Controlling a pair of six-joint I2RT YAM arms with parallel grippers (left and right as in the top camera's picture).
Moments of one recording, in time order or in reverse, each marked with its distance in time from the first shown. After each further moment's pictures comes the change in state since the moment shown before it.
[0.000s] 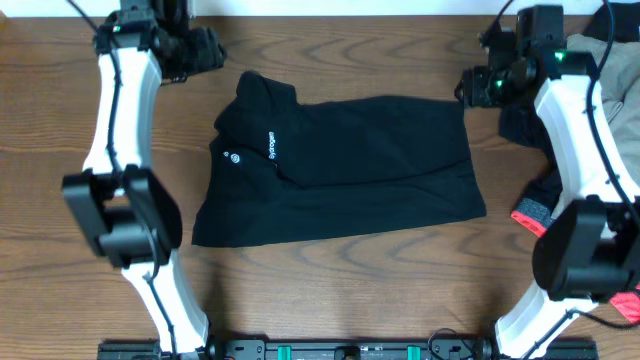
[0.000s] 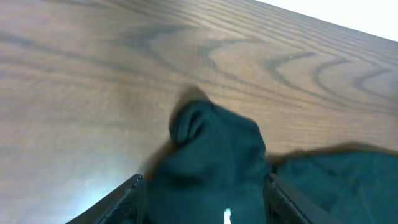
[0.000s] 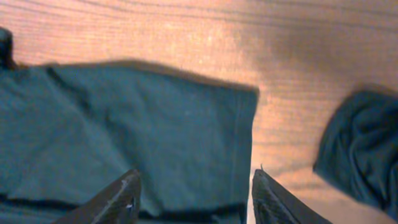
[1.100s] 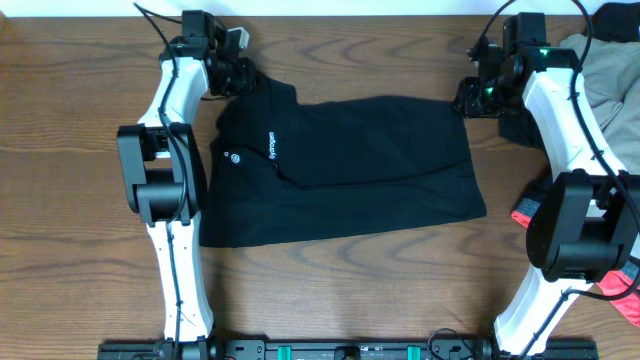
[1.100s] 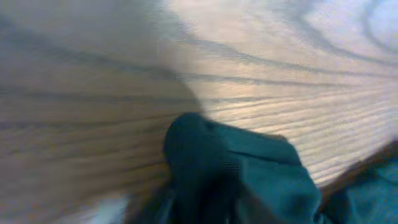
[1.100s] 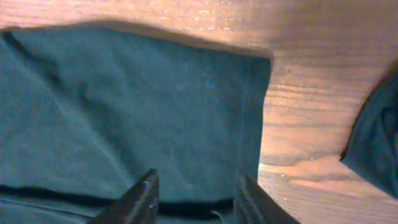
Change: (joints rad) left arm -0.076 0.337 0.034 0.203 0.146 0.088; right arm 0.000 0.092 0.006 -0.067 -0.003 -0.013
